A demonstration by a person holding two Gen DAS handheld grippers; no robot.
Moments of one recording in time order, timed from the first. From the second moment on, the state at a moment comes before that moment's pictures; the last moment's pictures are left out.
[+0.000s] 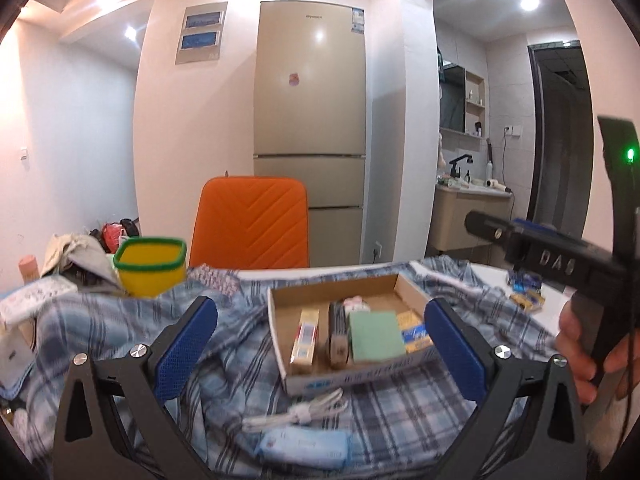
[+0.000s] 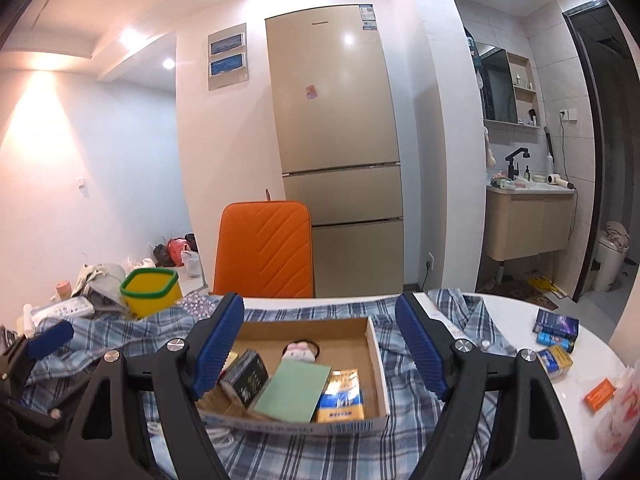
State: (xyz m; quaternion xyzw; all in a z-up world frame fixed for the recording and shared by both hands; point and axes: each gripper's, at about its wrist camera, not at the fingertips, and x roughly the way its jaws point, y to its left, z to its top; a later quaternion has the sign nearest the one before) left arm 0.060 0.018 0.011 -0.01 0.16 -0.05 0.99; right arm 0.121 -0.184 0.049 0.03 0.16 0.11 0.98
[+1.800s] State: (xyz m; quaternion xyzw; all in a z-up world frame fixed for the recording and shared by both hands) left arm 0.063 0.078 -0.045 -0.10 0.27 -0.02 0.96; right arm 0.132 -0.094 -0.058 -0.07 0.39 0.22 0.89
